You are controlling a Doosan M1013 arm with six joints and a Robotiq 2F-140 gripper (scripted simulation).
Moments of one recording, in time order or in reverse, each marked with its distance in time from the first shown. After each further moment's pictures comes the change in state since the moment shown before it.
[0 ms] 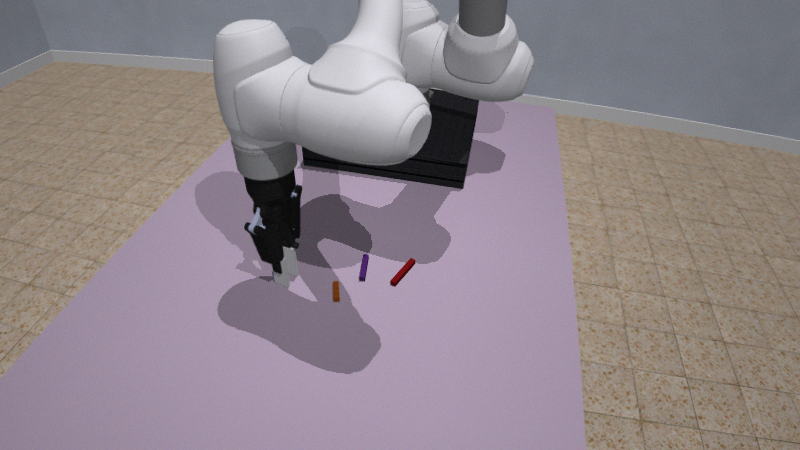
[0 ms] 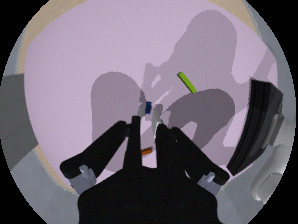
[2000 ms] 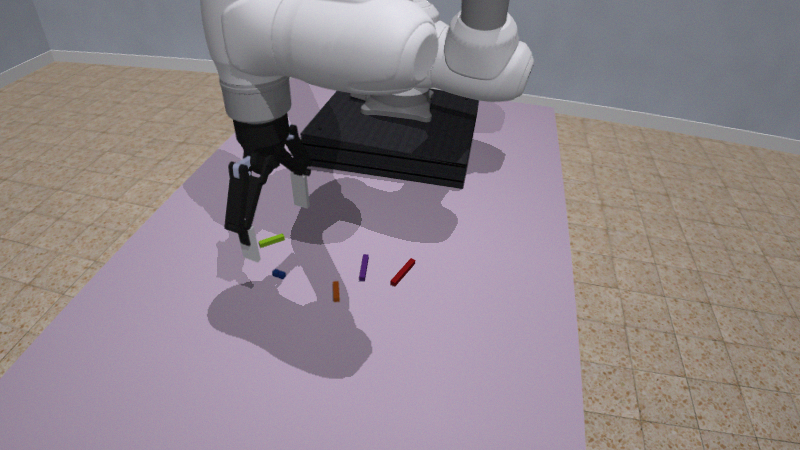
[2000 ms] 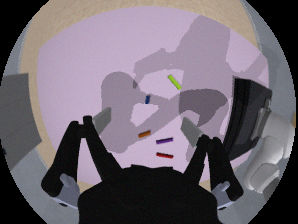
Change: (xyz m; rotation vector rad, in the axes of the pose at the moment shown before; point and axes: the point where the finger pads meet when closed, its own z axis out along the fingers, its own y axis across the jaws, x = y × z) arm 0.000 0.000 -0.090 0.000 0.000 0.000
